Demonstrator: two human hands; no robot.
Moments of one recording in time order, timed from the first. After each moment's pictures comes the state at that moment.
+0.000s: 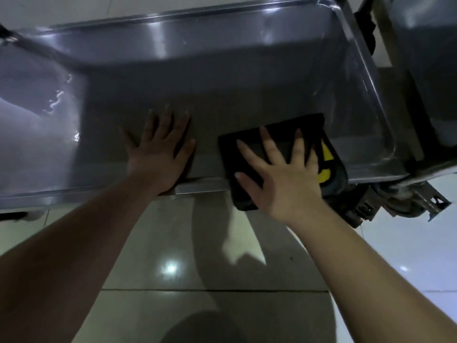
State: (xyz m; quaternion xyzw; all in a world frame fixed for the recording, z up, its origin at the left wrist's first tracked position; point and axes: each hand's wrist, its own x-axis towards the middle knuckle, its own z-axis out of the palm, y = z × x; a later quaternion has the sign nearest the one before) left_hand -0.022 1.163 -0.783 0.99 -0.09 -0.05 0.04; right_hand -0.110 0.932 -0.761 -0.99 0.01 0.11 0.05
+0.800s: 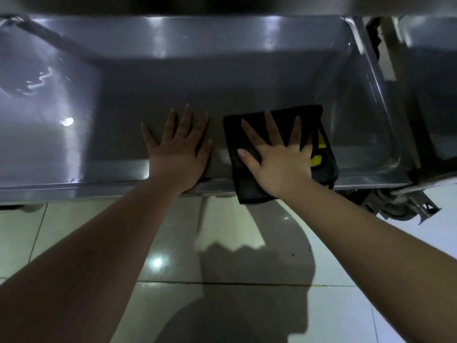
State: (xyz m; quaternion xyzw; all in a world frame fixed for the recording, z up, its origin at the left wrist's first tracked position) left_hand -0.033 1.164 -0.783 0.99 -0.09 -0.03 0.06; right_hand -0.065 0.965 -0.767 -0.99 0.03 0.13 0.05
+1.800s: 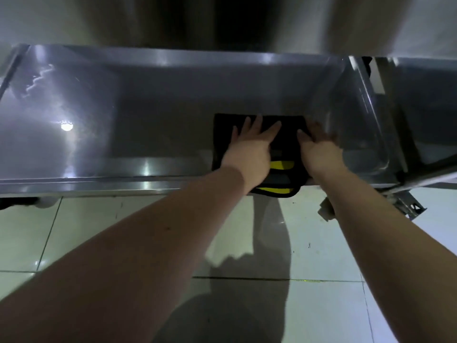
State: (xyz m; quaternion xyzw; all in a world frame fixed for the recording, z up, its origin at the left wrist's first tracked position) left_hand -0.046 1.074 -0.744 0.95 -0.19 -0.13 0.22; right_hand -0.059 0.912 -0.744 -0.93 0.23 0.06 0.28
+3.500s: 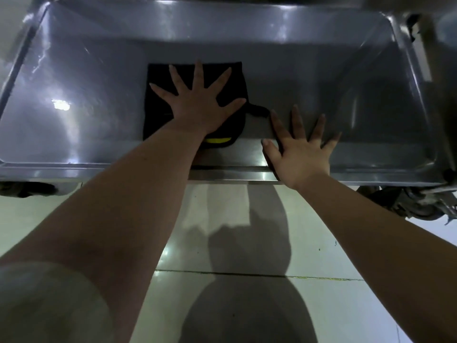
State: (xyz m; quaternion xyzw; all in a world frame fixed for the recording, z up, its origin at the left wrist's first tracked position) left_hand 0.057 1.198 -0.763 0.99 -0.04 -0.12 0.03; right_hand -0.051 1.004 -0.776 -0.99 0.07 0.11 0.02
